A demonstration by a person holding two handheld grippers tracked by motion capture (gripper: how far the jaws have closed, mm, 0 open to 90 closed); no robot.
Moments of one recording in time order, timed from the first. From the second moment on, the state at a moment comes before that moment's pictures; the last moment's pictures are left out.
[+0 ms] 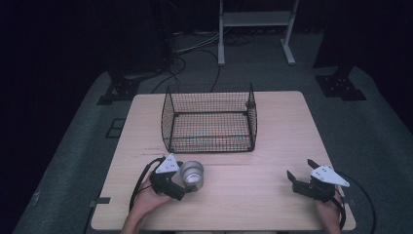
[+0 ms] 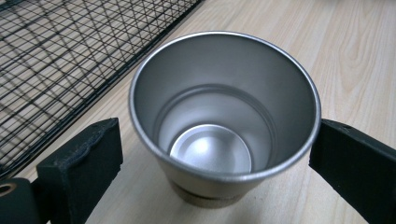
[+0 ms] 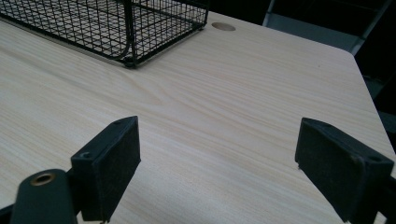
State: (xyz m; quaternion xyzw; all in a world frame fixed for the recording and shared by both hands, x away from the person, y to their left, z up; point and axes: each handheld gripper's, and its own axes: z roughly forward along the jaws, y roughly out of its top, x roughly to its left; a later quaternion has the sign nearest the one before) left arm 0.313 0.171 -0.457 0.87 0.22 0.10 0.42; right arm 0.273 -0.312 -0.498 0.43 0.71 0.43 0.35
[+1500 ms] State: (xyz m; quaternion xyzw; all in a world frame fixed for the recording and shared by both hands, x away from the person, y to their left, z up) left arm 0.325 0.147 -0.420 0.89 0.16 0.06 0.43; right arm 0.273 -0.312 -0.498 0.43 0.71 0.43 0.35
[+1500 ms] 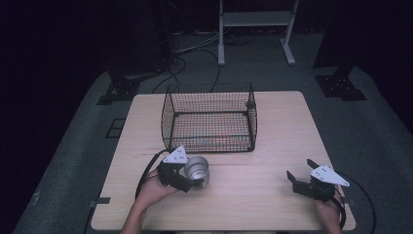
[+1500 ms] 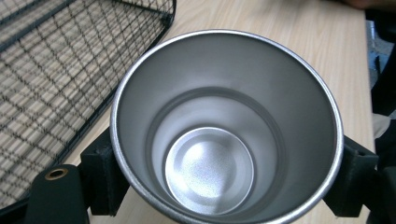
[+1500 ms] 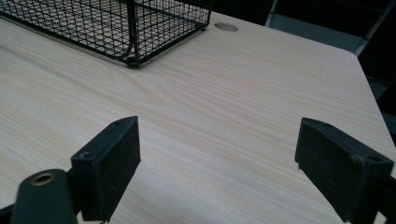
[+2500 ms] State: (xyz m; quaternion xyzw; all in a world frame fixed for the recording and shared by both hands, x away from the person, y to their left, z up) left arm 0.351 0.131 -0.372 0.90 0.12 0.04 0.42; right arm 0.274 -0.312 -0.498 0.42 0.72 0.43 0.34
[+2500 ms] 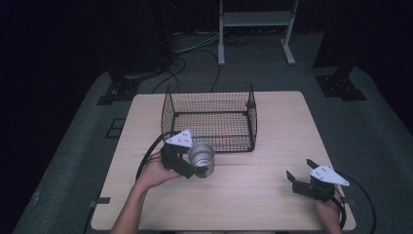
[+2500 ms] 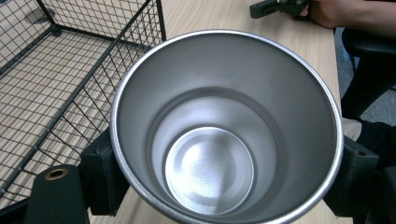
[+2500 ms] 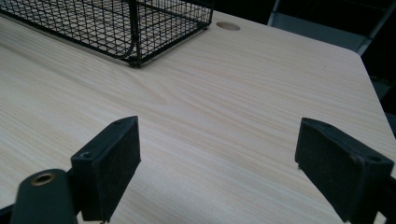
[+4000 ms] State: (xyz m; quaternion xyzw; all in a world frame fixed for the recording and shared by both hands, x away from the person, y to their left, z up) left arm 0.434 0.084 -0.298 0.92 0.12 0.04 0.38; right arm 0.275 -0.314 -0.498 0.43 0.71 0.44 0.33
